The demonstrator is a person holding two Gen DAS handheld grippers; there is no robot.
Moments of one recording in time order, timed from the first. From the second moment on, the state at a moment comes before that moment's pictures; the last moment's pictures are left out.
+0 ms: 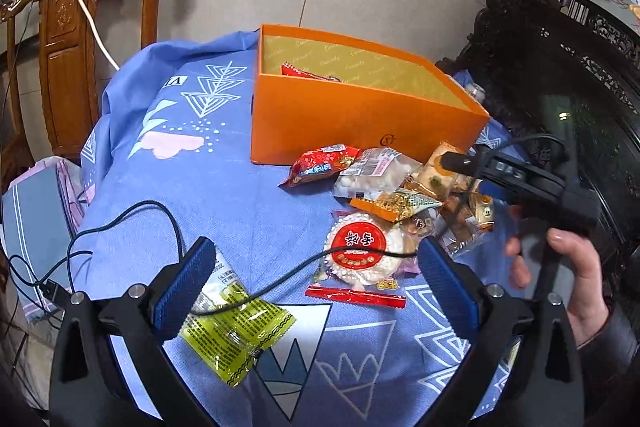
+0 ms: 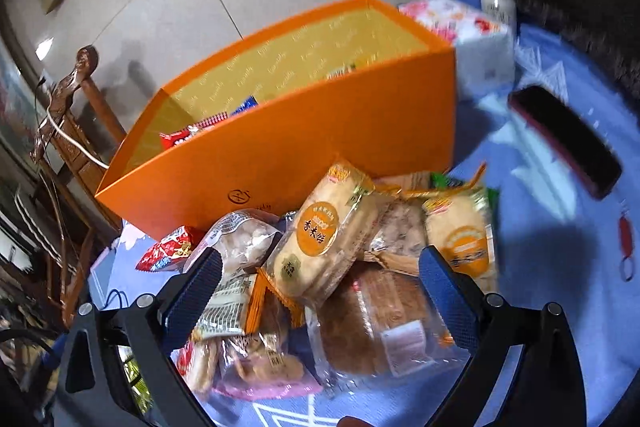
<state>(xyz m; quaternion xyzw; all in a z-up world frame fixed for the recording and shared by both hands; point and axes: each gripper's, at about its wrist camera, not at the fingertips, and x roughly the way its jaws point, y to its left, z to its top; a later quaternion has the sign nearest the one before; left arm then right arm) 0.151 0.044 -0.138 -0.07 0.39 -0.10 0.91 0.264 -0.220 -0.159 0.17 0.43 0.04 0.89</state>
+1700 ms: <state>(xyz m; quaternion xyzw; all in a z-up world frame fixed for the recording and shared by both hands) 0.212 -0.005 -0.171 -0.04 0.47 -0.24 0.85 0.112 -0.319 -0.174 0.11 0.42 0.00 0.90</state>
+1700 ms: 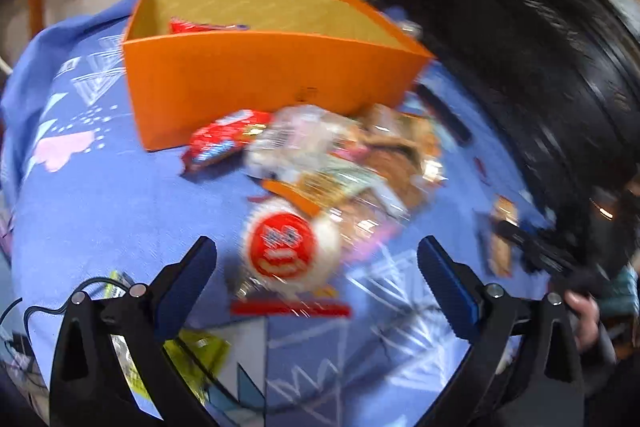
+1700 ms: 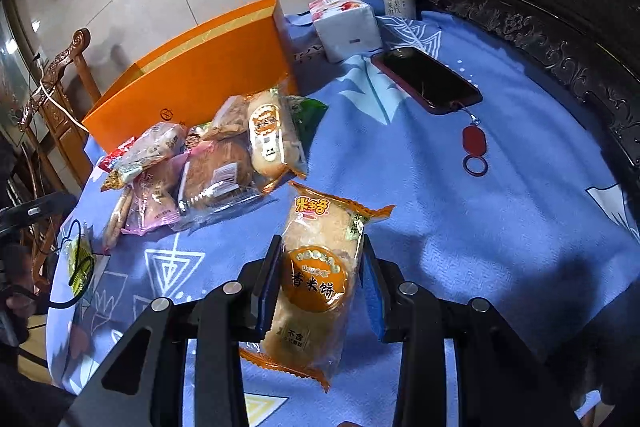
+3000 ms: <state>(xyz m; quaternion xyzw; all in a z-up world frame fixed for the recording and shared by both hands) 0.216 -0.027 -0.221 -0.01 0.47 -0.25 0.85 0.108 -0.285 -0.150 0.08 0.40 0.03 0.91</state>
